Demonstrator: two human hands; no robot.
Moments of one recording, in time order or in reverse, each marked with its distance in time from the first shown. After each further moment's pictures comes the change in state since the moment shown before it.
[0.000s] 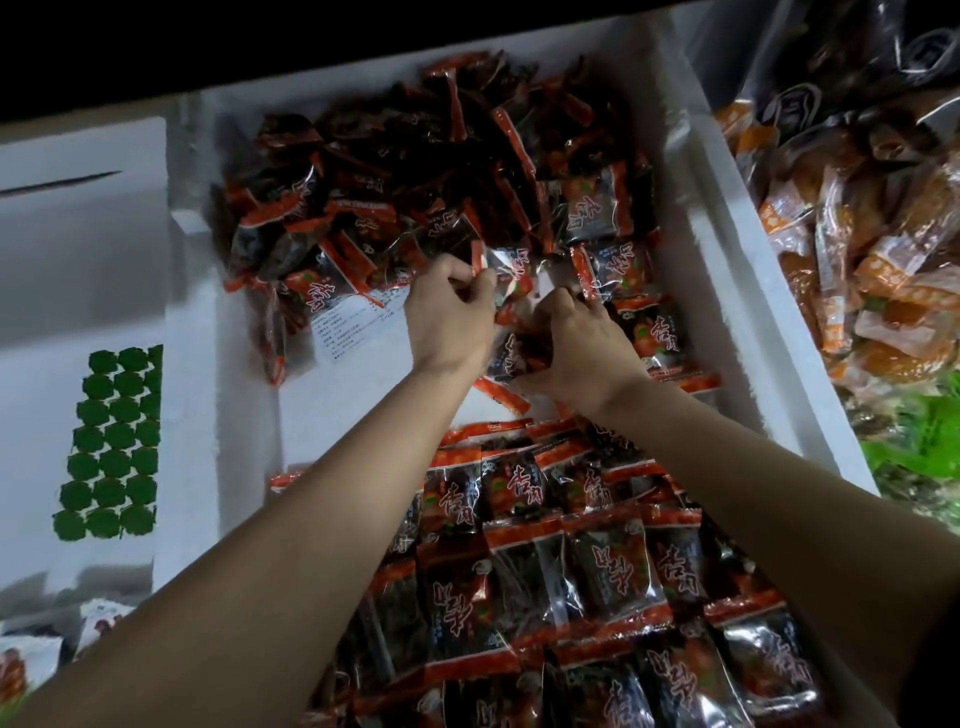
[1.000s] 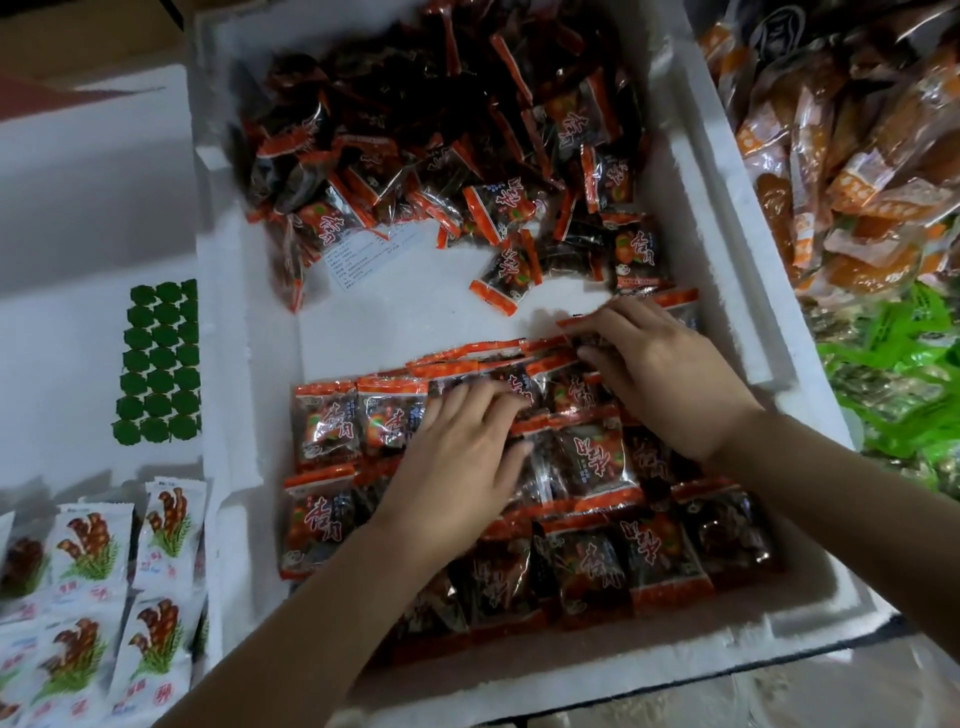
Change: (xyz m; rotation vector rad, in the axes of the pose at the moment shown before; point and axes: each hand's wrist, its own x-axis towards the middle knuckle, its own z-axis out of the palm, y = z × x) left_hand -0.161 -0.041 -0.057 0.697 -0.499 0.532; right_hand -0.110 0.040 -0.006 -0.063 0.243 -0.394
